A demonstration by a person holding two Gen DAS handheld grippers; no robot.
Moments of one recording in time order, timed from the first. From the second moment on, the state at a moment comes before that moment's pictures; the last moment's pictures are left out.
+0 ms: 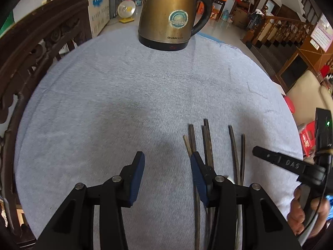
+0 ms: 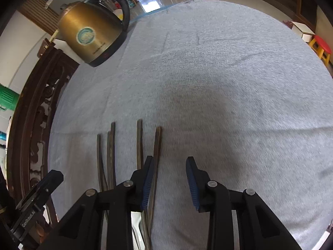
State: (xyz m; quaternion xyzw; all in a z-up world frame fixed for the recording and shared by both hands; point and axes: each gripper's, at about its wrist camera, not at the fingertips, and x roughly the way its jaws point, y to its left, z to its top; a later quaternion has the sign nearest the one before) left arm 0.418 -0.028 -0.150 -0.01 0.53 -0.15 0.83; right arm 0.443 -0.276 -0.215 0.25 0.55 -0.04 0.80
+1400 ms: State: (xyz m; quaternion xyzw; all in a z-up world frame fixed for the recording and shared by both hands) left arm 0.493 -0.092 -0.210 0.02 0.59 -0.17 0.79; right arm 0.488 -0.250 -0.225 0.18 0.58 -0.06 0.80
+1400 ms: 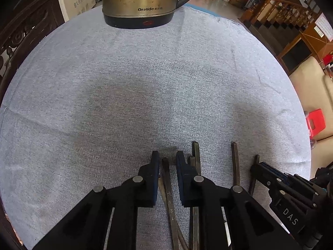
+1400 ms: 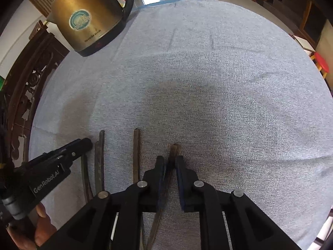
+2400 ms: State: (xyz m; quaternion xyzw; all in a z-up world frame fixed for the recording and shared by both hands) left arm 0.307 0.001 -0.031 -0.05 0.34 -0.20 0.92; right arm 0.326 -0.250 -0.086 0.17 0.32 0.00 0.93
